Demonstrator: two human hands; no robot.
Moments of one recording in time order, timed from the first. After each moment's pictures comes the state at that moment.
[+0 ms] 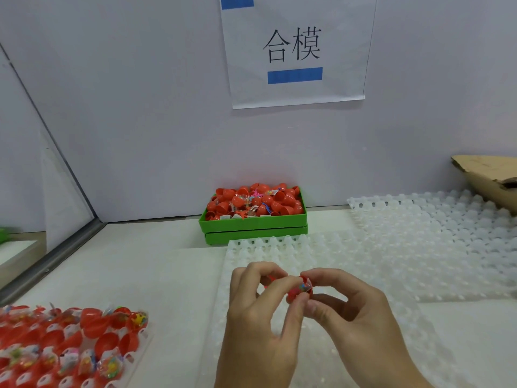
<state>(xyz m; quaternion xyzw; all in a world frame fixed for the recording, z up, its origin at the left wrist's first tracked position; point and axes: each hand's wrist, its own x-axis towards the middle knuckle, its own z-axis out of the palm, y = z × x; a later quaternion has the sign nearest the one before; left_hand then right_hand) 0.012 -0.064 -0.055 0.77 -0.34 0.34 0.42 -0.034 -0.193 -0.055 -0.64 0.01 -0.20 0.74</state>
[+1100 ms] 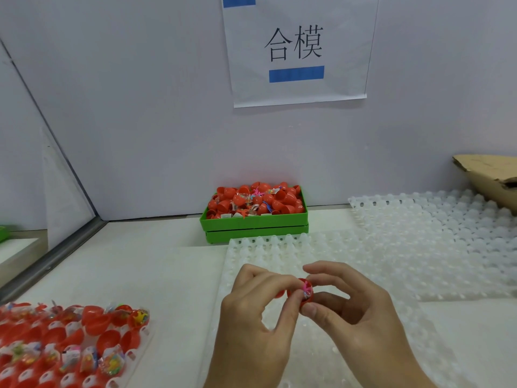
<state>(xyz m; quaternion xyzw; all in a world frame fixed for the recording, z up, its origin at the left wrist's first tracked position) 0.012 -0.055 -0.042 0.77 -0.35 0.28 0.45 -0.038 -0.193 -0.054 -0.64 -0.03 -0.21 0.73</state>
